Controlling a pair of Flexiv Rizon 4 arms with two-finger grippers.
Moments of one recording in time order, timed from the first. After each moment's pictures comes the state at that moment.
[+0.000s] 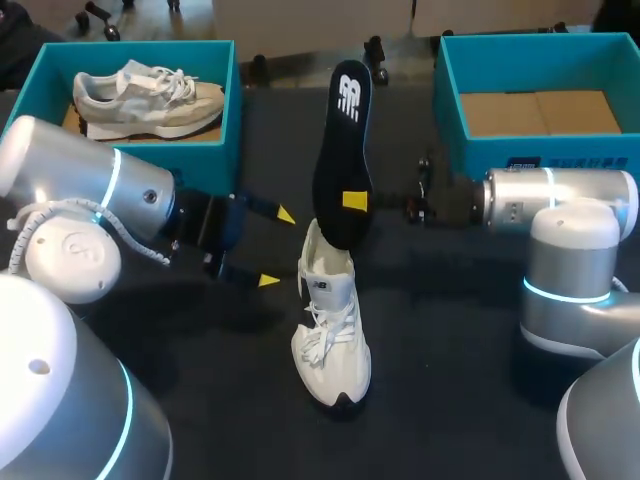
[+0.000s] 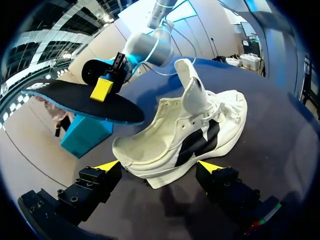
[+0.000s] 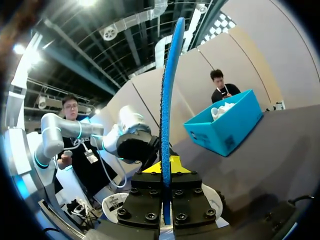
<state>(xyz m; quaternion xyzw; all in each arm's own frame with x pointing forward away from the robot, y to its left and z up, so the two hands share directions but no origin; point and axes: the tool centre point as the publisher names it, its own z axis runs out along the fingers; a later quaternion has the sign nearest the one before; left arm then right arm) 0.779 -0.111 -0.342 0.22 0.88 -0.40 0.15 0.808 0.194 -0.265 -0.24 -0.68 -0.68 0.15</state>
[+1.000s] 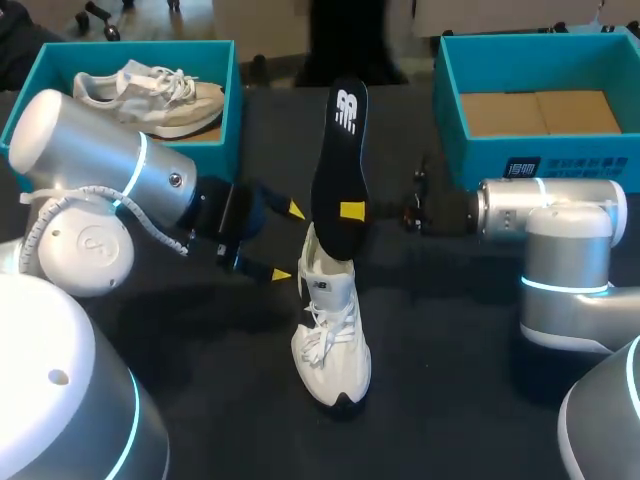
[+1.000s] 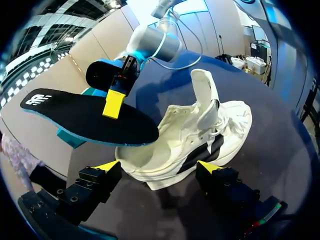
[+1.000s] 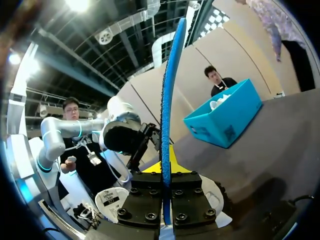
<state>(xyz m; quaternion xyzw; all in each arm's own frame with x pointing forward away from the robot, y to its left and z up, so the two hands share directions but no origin) 0.777 -0.125 -0.328 0.18 0.90 -0.37 0.13 0.808 0.197 -0.287 -0.25 -0.67 -0.67 0.18</state>
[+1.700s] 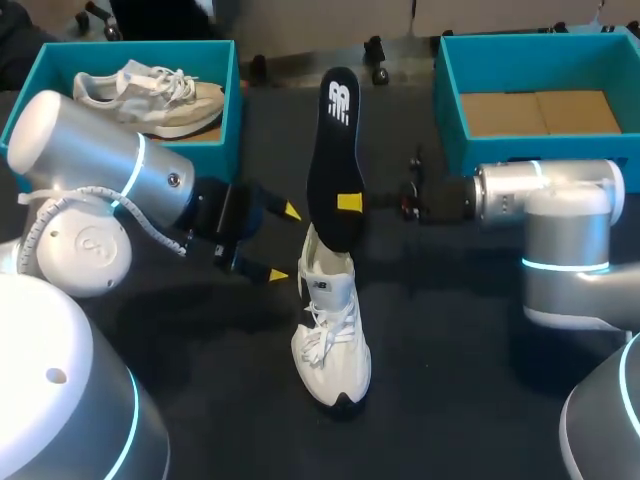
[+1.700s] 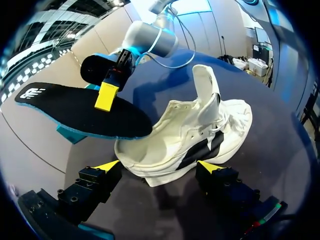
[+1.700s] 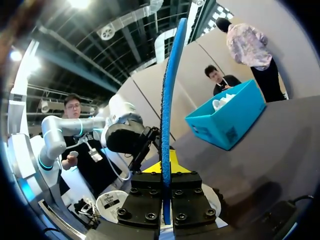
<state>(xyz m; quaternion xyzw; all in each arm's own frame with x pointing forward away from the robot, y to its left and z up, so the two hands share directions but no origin) 0.779 -0.119 -0.333 0.16 0.91 -0.36 0.12 0.818 0.201 -0.277 -0.24 -0.69 -0.66 0.19</state>
